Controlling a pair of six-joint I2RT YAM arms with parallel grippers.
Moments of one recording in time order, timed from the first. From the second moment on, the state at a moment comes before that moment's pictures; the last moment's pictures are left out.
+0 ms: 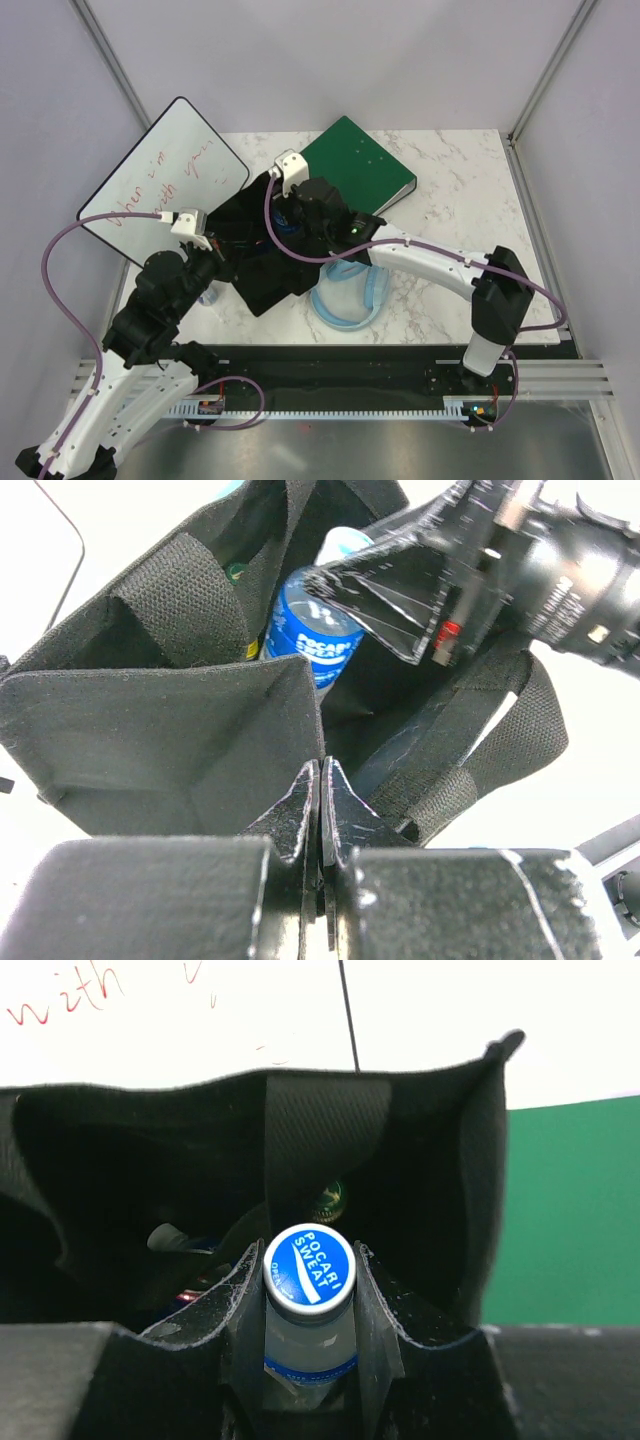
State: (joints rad) left arm -0.55 0.49 0.80 -0.50 -0.12 -0.38; right arm 0.98 1.76 1.48 0.01 0.30 0.03
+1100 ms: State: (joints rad) left arm -0.55 0.50 0.80 -0.50 -0.12 -0.38; right arm 0.99 1.84 1.64 -0.04 0.23 0.06
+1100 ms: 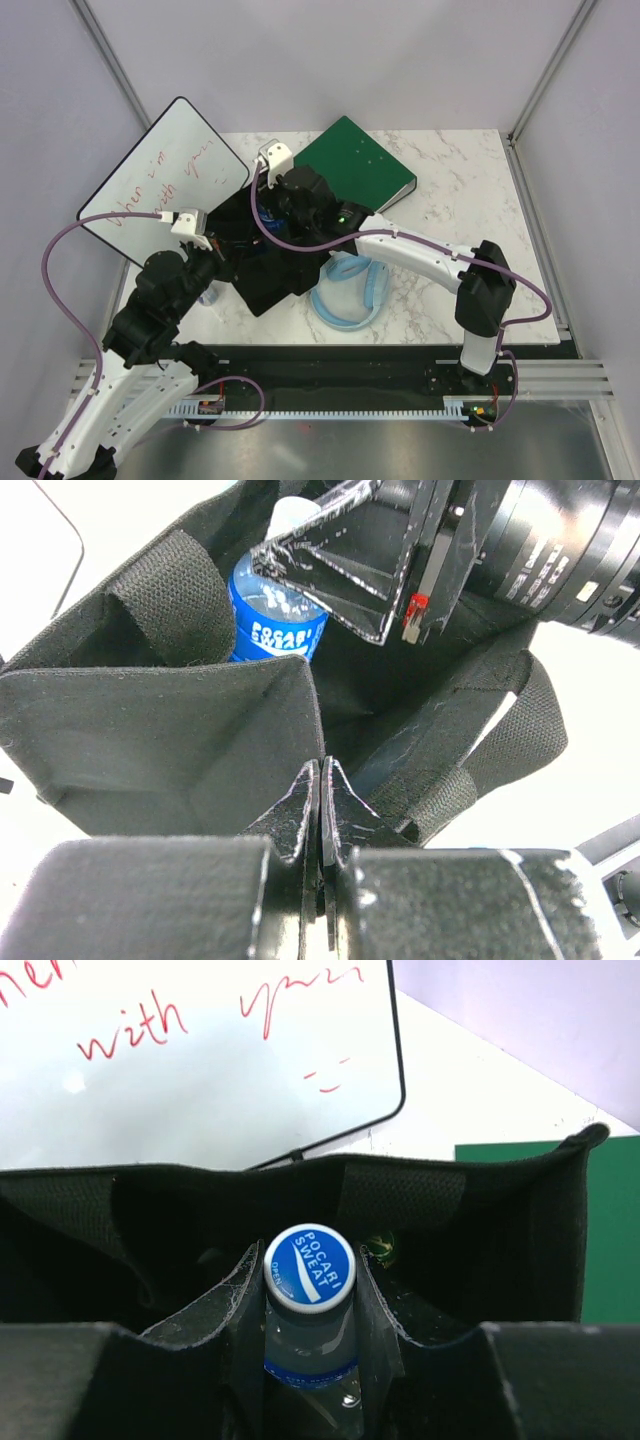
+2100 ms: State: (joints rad) left arm -0.55 0.50 0.80 -0.50 -0.12 -0.38; right arm 0.99 1.82 1.44 0.28 0.26 0.02
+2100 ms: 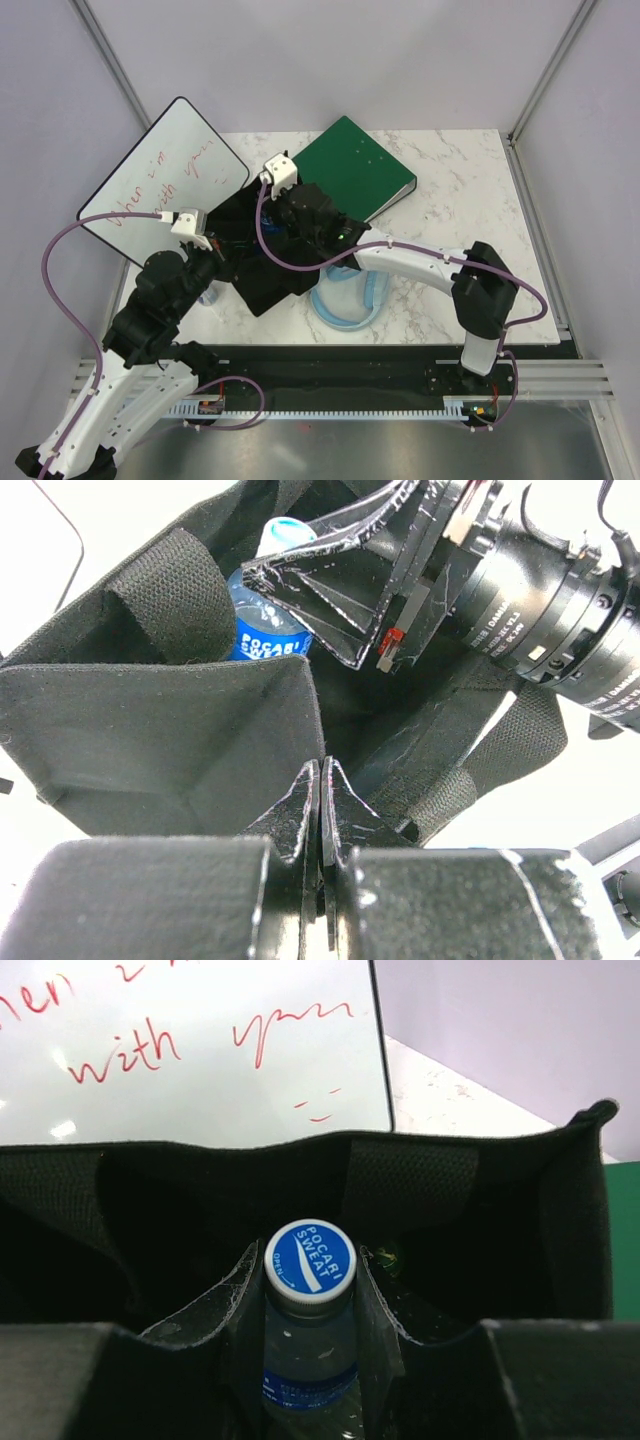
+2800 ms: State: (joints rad) left arm -0.55 0.50 0.79 -0.50 -0.12 -0.38; right arm 0.93 1.61 1.20 0.25 0.29 0.08
